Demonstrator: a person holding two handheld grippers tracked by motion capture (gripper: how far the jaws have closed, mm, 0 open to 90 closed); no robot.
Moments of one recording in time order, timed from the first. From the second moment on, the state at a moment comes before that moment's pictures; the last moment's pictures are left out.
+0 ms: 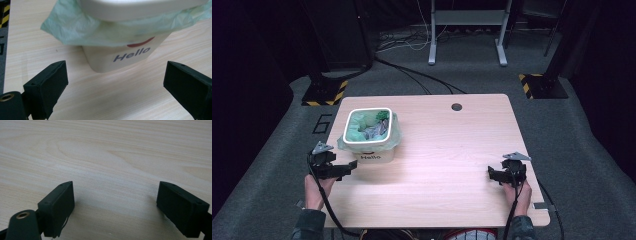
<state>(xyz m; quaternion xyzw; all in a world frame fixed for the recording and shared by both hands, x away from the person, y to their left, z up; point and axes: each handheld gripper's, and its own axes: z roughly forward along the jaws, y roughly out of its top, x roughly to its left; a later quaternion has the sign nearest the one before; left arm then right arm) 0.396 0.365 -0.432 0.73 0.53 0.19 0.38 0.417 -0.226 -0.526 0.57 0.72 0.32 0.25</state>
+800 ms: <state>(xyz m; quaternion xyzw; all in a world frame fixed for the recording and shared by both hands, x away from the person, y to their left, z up) 0.444 0.363 -0.384 0.74 0.52 0.20 0.38 0.417 -0.226 -0.526 0.57 0.72 0.32 0.25</state>
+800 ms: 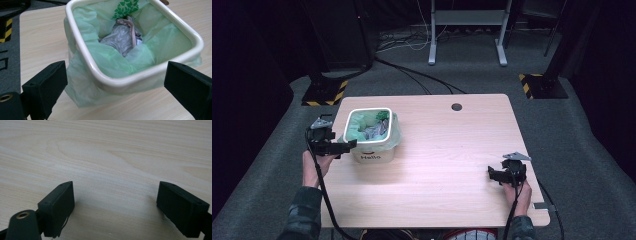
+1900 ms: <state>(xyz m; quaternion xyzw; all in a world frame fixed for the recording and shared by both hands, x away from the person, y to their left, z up) 0.511 0.365 -0.398 0.73 0.57 0.17 0.33 0.416 -0.226 -0.526 0.57 0.72 0.32 0.25</state>
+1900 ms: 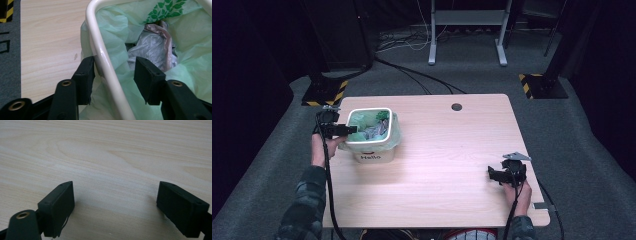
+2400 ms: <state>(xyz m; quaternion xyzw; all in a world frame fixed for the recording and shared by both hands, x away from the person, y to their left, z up) 0.511 0.360 -0.398 0.71 0.60 0.19 0.31 0.416 -0.225 -0.527 0.57 0.72 0.32 0.25</state>
